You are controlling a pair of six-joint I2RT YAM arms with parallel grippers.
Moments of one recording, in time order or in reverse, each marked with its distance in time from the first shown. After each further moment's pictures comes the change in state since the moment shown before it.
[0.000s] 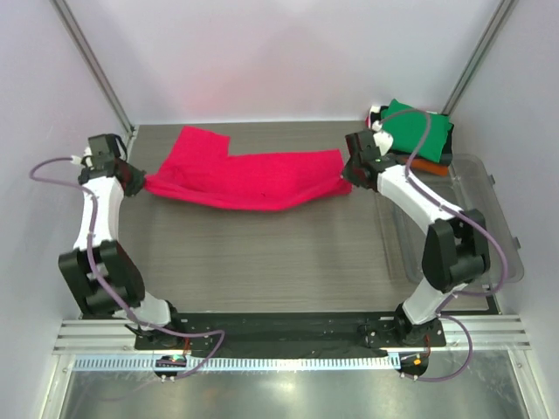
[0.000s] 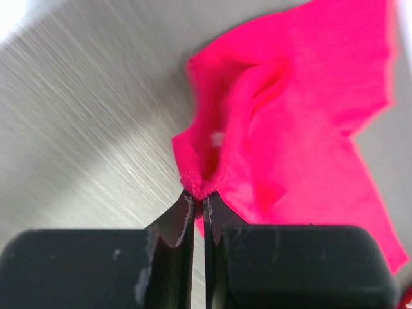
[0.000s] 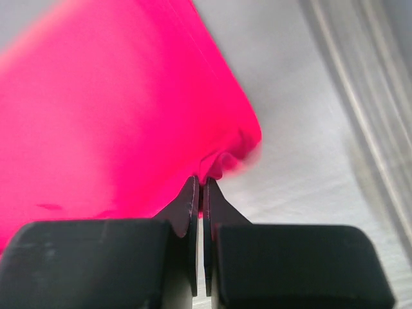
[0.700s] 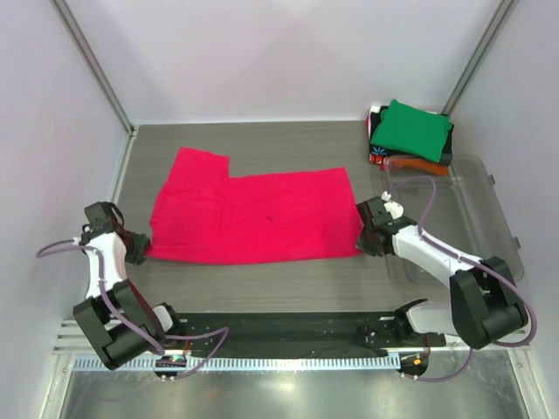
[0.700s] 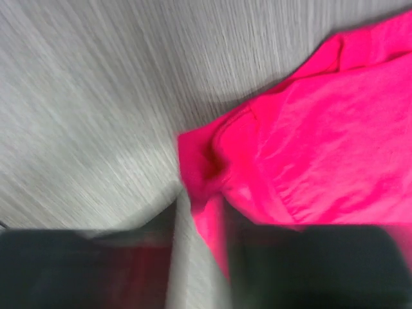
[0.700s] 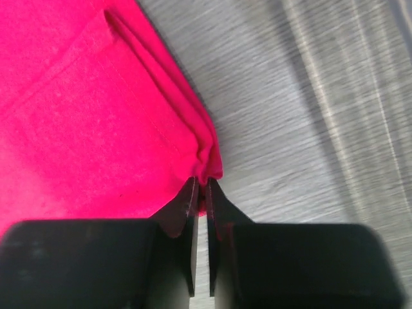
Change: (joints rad) left arm 0.228 -0.368 -0.537 -0.073 0.063 -0.024; right arm 0.044 -0.396 -0.620 0.001 -0.062 0.046
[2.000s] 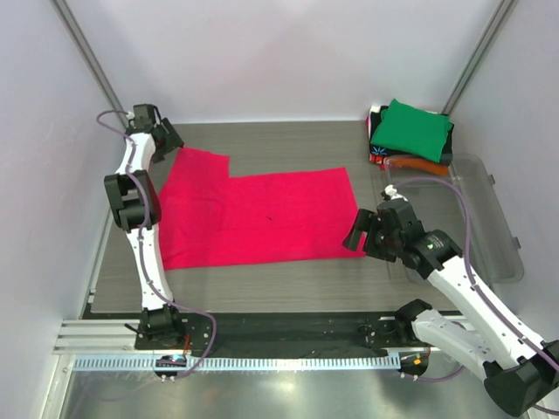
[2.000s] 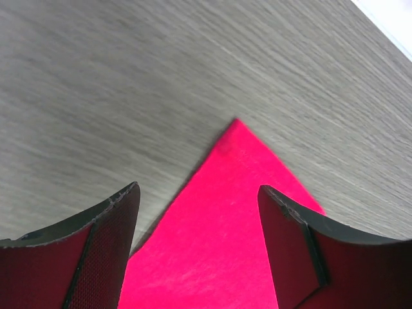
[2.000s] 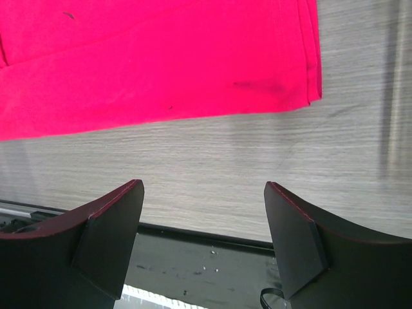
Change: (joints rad) left arm -0.352 1.265 1.452 0.130 0.033 0.320; right arm 0.104 -0.460 0.139 -0.312 -0.225 -0.130
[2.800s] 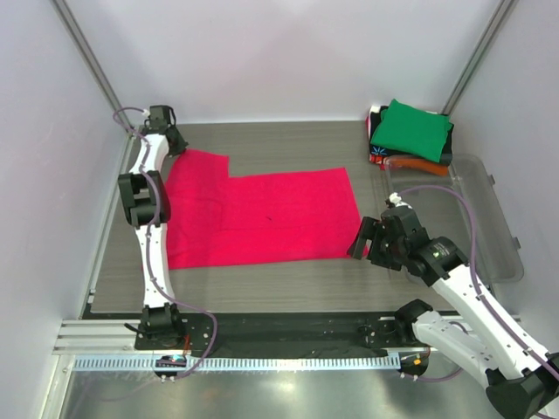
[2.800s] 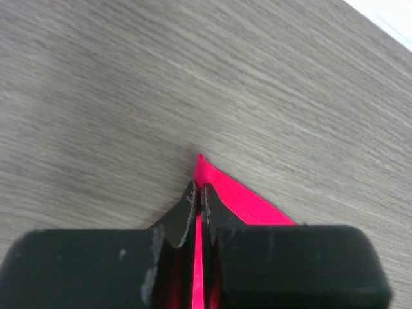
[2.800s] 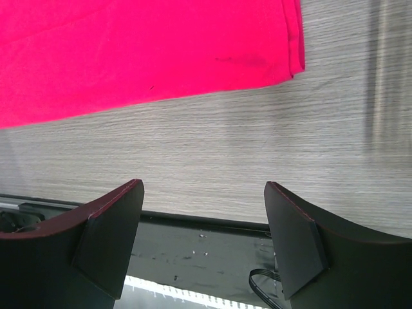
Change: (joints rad) left arm -0.068 0.132 0.134 0.025 -0.050 0.042; right arm 0.001 -0.072 -0.024 -0.091 0.001 0.012
